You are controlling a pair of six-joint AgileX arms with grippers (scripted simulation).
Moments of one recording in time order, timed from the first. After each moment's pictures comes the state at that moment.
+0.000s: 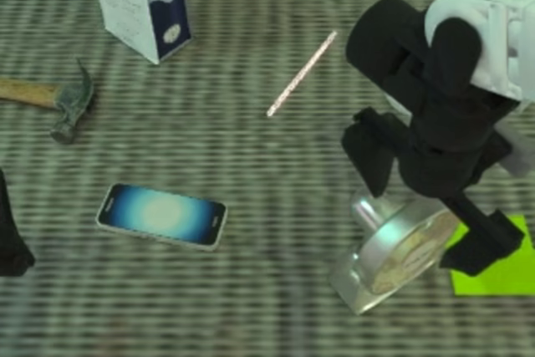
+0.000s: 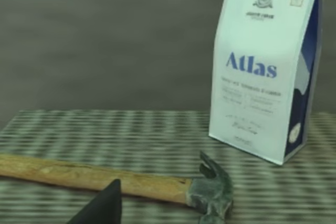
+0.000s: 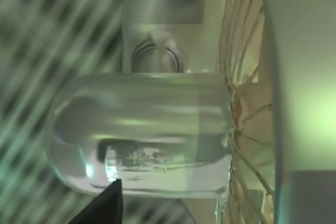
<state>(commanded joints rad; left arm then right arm) 0.00 0.00 0.00 0.00 0.00 0.00 0.66 1.76 1.38 -1.19 0.00 1.63</state>
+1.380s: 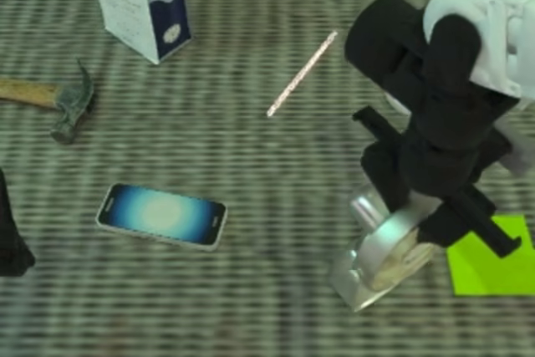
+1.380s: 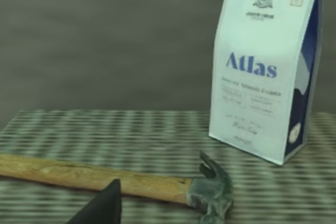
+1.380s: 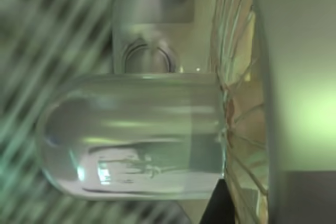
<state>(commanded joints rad) 0.00 0.00 0.00 0.00 0.00 0.00 0.66 1.76 1.40 -1.21 0.00 1.63</state>
